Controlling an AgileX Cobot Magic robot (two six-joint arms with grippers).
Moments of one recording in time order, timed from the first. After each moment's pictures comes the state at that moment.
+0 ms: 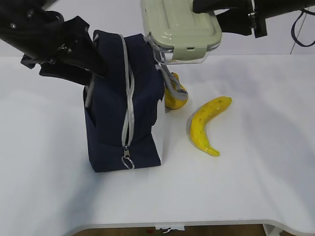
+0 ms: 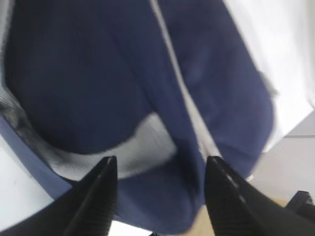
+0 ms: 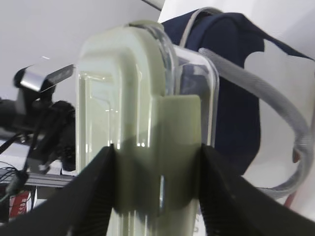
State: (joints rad) left arm -0.26 1.66 -1.36 -0.72 0.98 0.29; right arm -0.01 1.78 -1.53 1.24 1.20 -0.63
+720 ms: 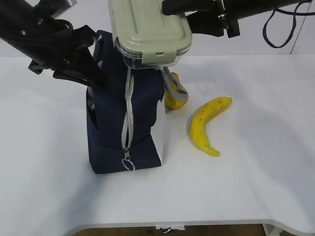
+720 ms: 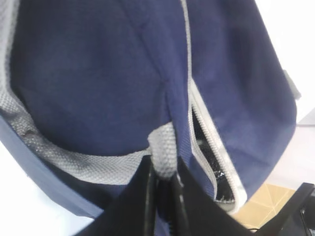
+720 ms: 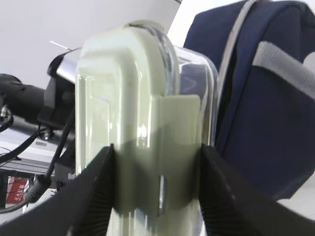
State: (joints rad) left arm -0.28 1.71 -1.38 -0.71 1.00 0.29; right arm 0.11 1.78 -1.53 1.26 1.12 -0.64
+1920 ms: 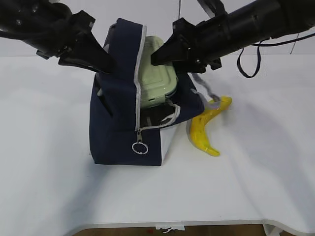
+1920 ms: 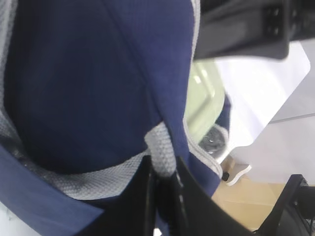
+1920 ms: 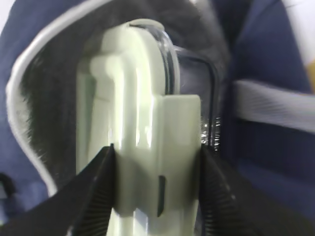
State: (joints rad) left arm -0.28 1.67 -1.38 -0.84 0.99 0.50; right arm 0.19 1.94 -1.53 1.12 0.95 -0.68
